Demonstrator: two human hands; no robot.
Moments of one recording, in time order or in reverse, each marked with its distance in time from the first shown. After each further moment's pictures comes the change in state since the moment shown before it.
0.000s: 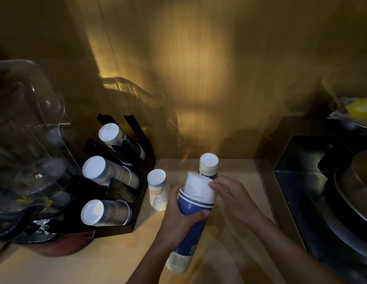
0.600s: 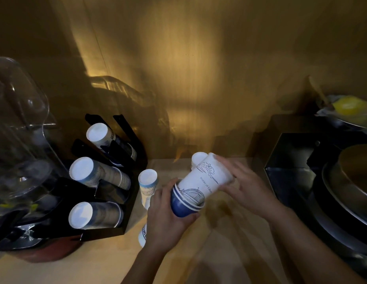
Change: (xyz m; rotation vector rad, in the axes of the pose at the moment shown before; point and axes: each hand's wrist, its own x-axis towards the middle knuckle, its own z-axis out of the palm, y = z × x) left_hand -0.004 0.007 0.000 0.464 0.234 0.307; right_hand -0.004 0.003 -0.051 -0.464 0.014 -0.164
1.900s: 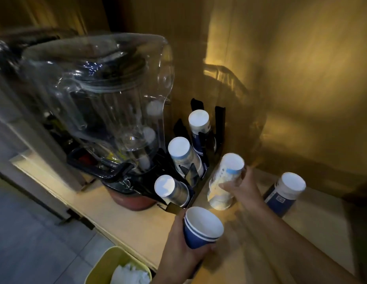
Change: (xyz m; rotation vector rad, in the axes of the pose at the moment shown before) left_hand -0.071 -0.054 -0.078 -0.444 0.157 -0.508; right_hand 0.107 -0.043 0.182 0.608 -0.210 0.422
